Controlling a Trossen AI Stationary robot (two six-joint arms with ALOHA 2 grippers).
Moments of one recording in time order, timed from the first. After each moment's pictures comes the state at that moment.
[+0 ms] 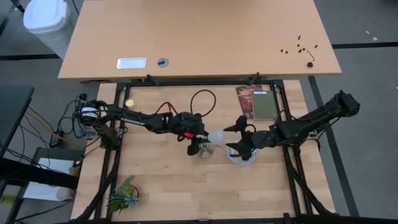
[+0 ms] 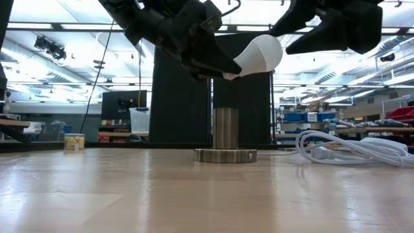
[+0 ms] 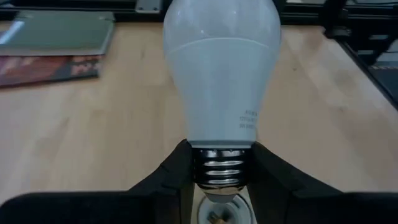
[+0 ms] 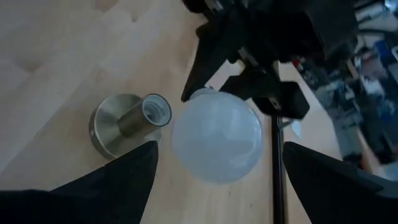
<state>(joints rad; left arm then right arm) 0.02 1.67 1.02 0.14 0.14 -0.01 0.35 1.13 0.71 -0.13 0.53 -0.59</state>
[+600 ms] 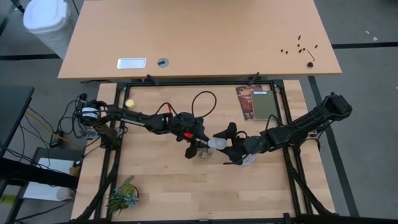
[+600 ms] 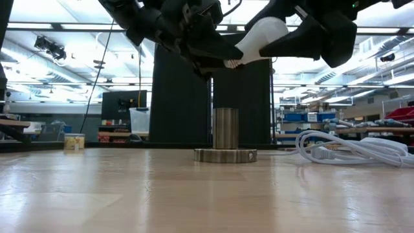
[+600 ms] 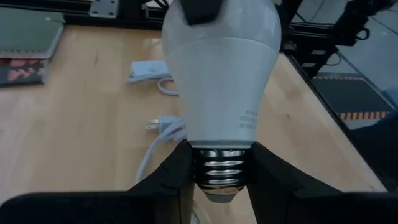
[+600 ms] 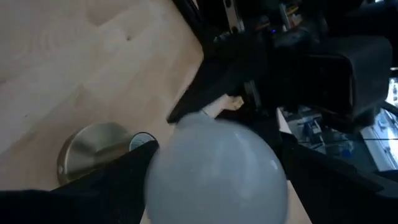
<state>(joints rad) 0.01 1.67 1.02 0.18 0.29 -0.07 0.36 1.33 0.71 0.19 0.54 -0.81</state>
